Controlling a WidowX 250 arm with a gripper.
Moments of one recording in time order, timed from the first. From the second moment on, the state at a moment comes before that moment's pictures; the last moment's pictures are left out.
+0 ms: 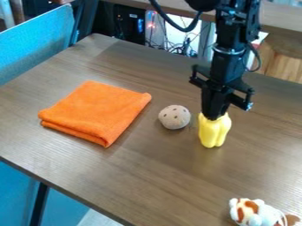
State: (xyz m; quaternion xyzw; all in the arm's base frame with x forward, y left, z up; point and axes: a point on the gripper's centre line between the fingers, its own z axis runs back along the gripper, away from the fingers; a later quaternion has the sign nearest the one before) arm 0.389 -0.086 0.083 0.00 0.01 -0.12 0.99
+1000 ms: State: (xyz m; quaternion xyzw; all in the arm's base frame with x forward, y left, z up) arm 0.351 -0.087 0.151 -0.04 -0.07 -0.09 0.99
